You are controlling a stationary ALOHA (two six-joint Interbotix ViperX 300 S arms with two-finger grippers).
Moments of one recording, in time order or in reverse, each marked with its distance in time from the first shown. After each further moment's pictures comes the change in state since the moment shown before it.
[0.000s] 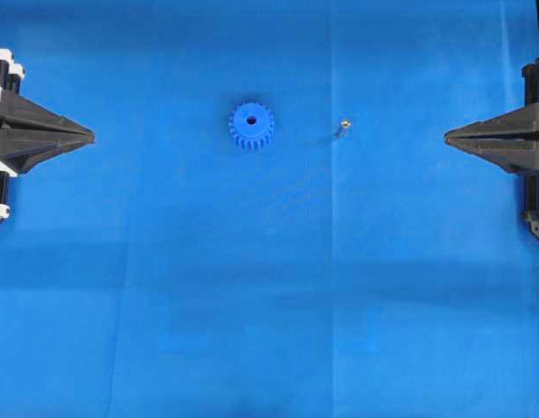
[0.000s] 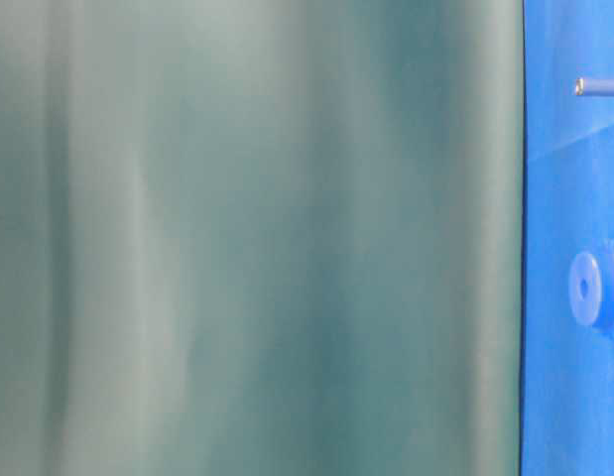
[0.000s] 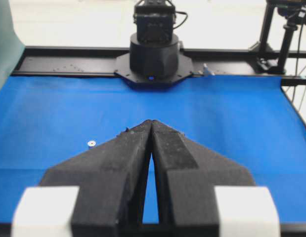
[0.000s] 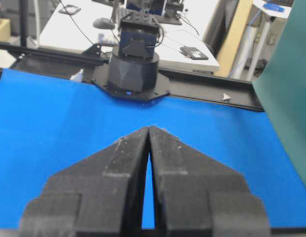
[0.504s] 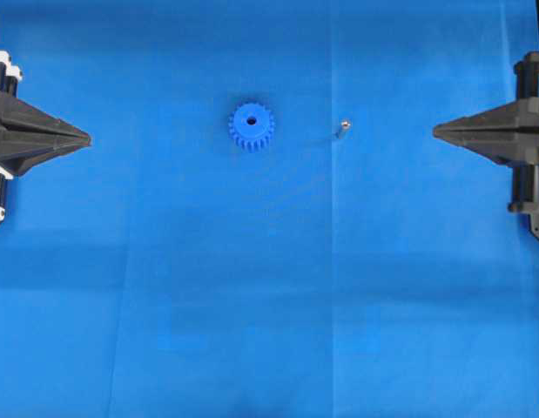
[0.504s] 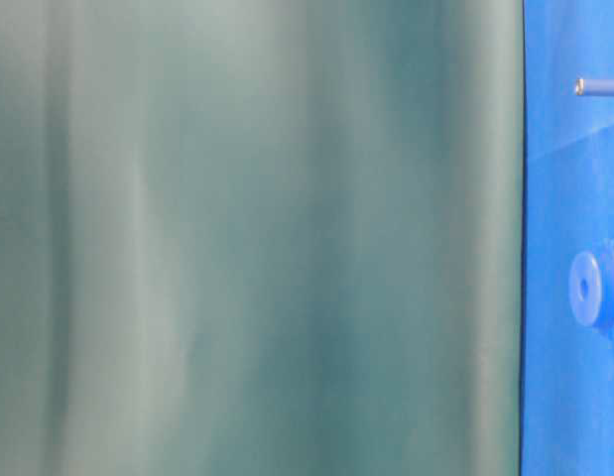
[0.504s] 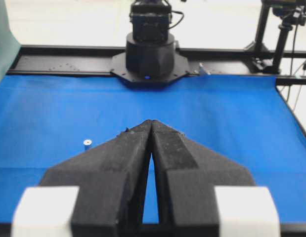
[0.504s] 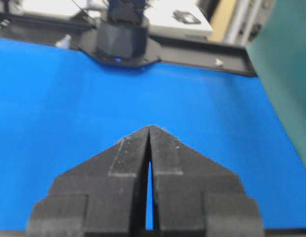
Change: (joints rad) left arm -0.009 -0.018 0.002 0.000 0.023 -0.008; right arm -0.066 0.066 -0.012 0.005 0.049 0.005
